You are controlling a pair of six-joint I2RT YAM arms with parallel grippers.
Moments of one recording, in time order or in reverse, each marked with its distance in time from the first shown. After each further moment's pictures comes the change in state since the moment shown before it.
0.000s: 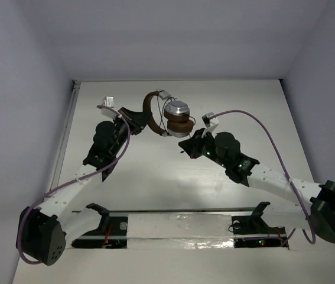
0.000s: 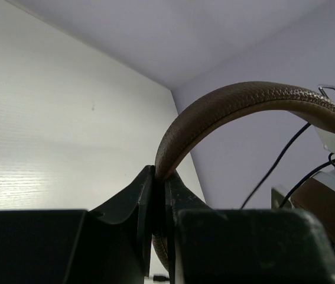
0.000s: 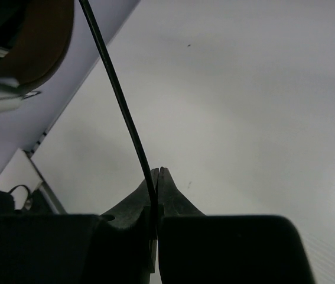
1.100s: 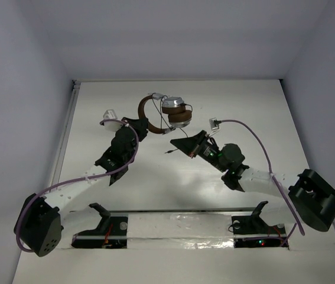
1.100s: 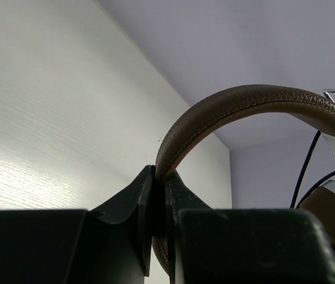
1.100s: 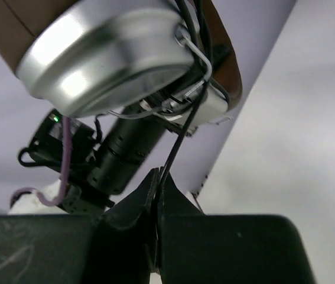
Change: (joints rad) left arm -0.187 0.062 -0.040 -0.072 -0.602 -0.117; right arm 0.003 0.134 -0.191 0.706 -0.176 0.639
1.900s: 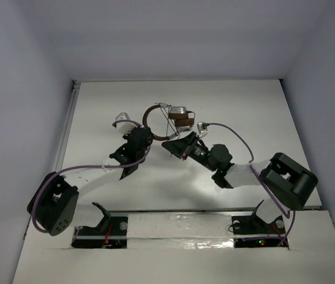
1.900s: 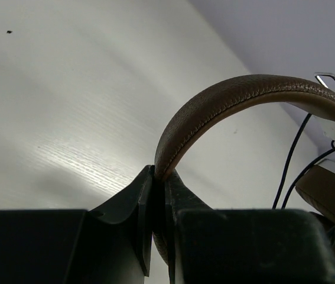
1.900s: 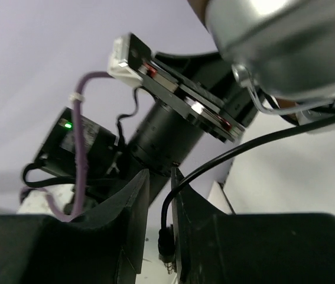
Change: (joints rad) left arm -0.068 0.187 0.024 -0.056 -0.146 0.061; right arm 0.019 0.246 0.030 0.257 0.035 0.210
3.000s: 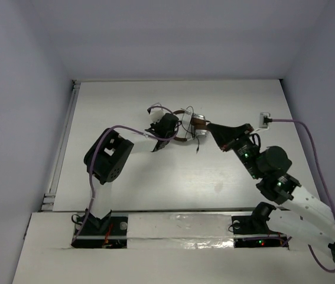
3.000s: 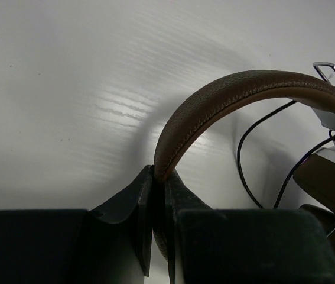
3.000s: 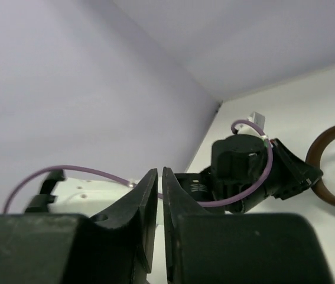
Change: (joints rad) left arm 0.008 0.677 0.457 -0.093 0.153 0.116; right arm 0.000 -0.812 0.149 -0.945 0.383 -0.541
